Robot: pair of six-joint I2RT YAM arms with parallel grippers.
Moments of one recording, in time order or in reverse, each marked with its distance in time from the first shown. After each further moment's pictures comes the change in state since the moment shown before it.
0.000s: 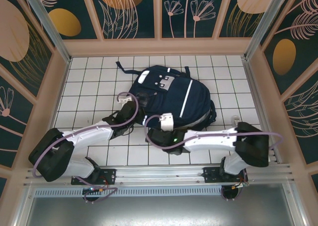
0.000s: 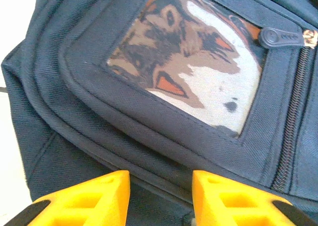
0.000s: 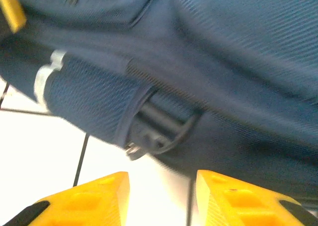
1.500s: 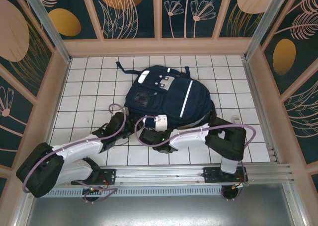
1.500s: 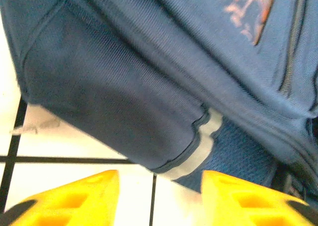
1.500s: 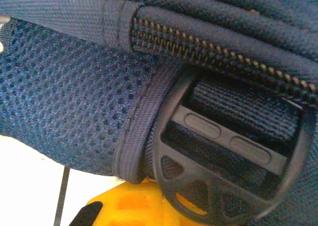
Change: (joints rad) left arm 0.032 -0.192 -0.284 0.196 0.278 -0.194; right arm -0.048 0.228 0.039 0.145 0.011 0.051
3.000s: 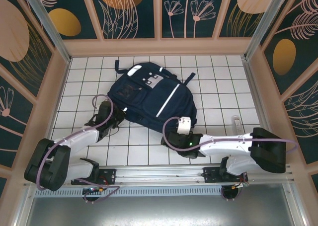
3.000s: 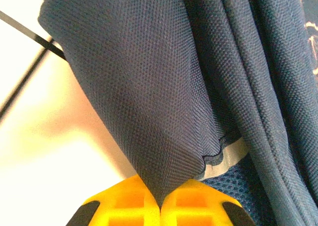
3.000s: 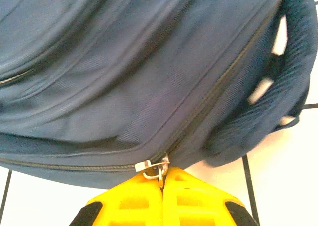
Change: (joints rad) left arm 0.355 0.082 0.093 -0.087 -0.003 0.046; right arm -0.015 -0.463 -0.313 -0.095 0.011 0.111
